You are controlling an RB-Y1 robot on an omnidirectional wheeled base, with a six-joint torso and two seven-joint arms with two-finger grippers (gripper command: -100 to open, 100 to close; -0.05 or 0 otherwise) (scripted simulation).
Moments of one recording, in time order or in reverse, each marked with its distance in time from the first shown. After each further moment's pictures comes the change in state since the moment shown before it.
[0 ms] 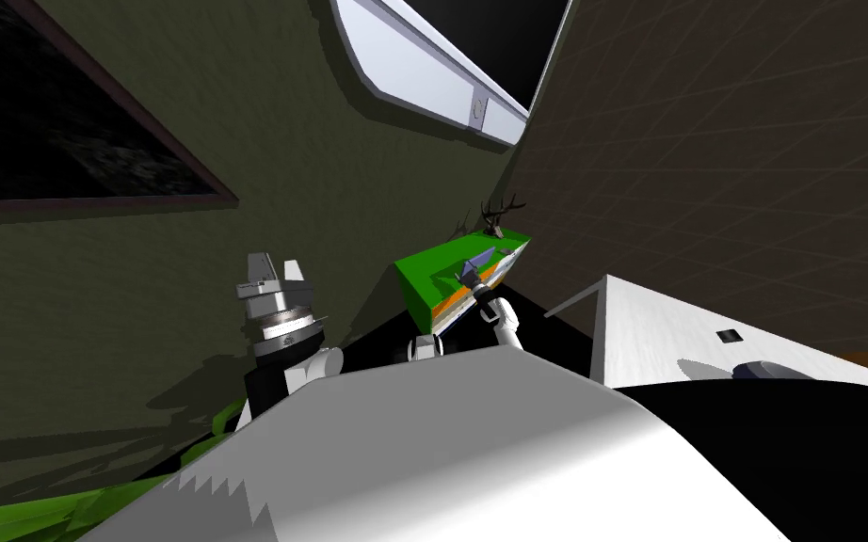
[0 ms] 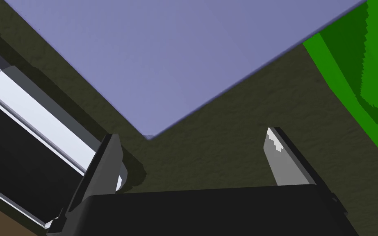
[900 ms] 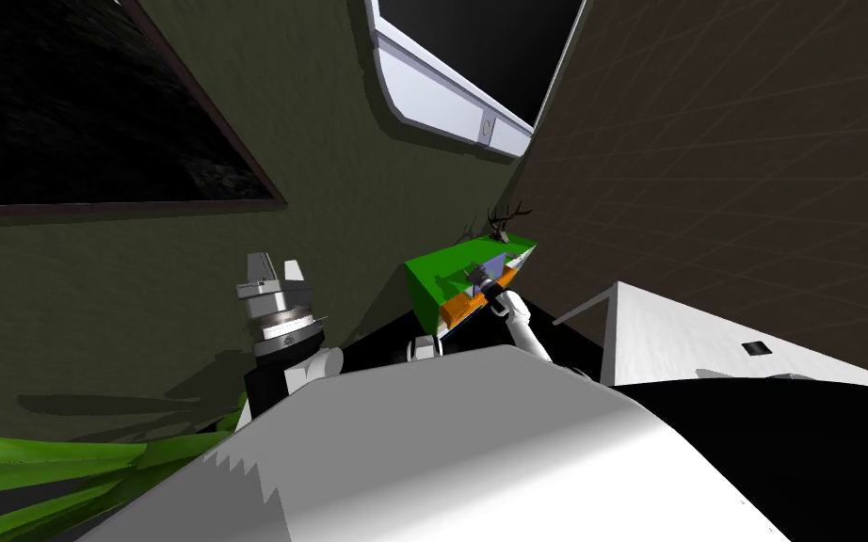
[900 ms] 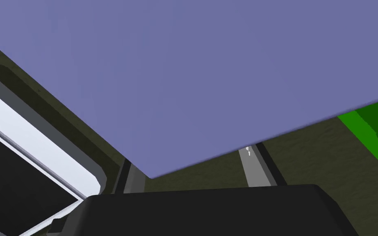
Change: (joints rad) left arm 0.000 0.000 0.000 0.000 0.000 0.000 0.000; right arm -0.035 -0.199 0.057 0.035 0.058 0.096 -0.188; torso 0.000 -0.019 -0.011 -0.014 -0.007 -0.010
